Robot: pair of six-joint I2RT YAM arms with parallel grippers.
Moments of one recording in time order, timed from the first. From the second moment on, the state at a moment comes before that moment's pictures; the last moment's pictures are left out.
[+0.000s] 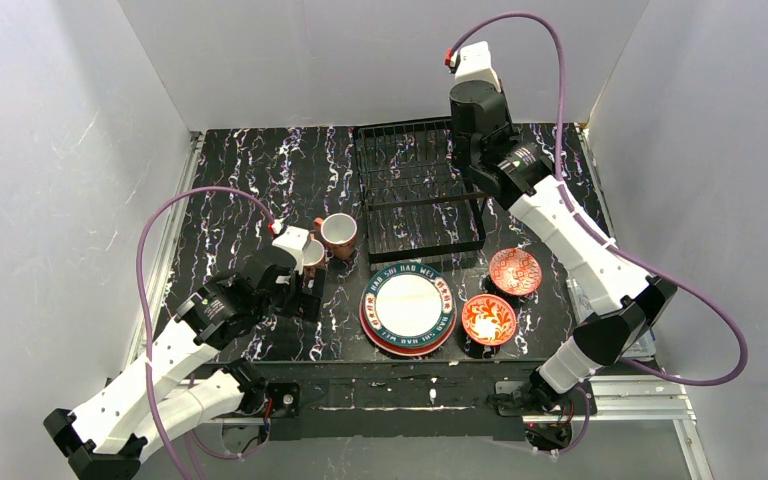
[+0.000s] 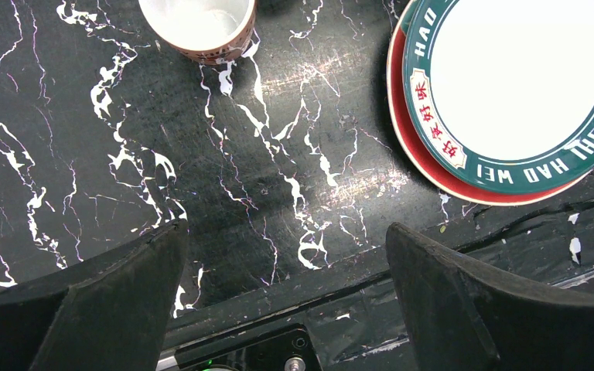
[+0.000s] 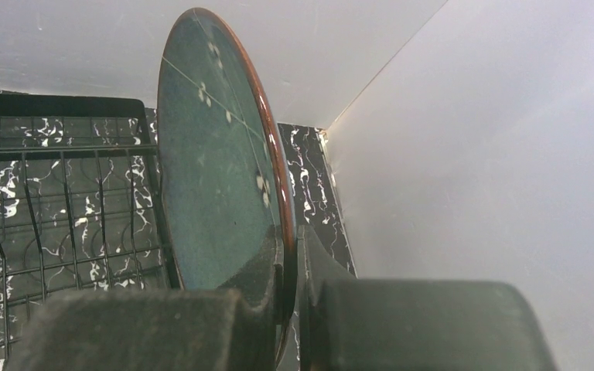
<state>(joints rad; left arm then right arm) -0.75 0.77 0.86 -0.95 -0.25 -0.34 0.70 1.58 1.84 -0.51 0.97 -0.26</state>
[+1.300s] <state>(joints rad) -0.75 0.77 0.86 -0.95 -0.25 -0.34 0.70 1.44 1.69 -0.52 0.96 -0.12</state>
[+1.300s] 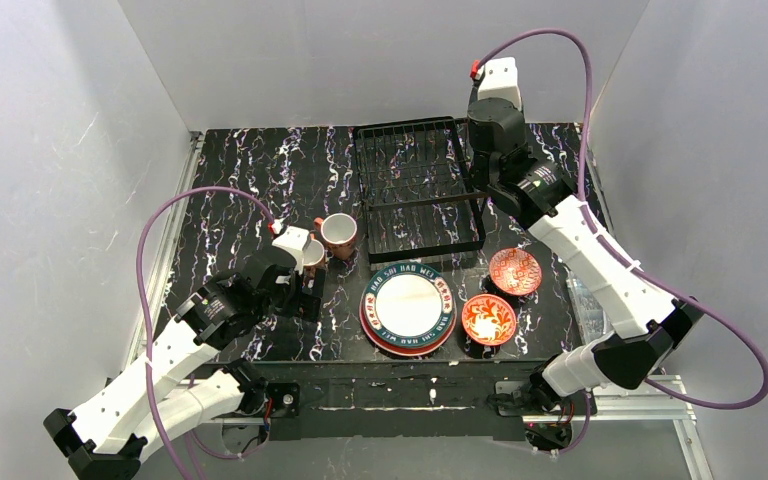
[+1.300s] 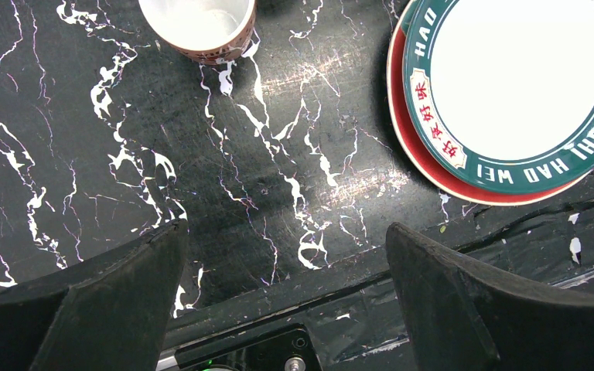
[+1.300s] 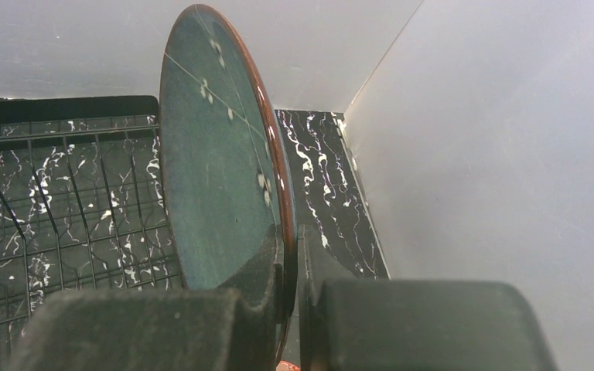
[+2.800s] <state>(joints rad) -0.75 0.76 0.86 -0.95 -0.25 -0.34 0.80 1.53 1.73 -0.53 1.08 -0.14</state>
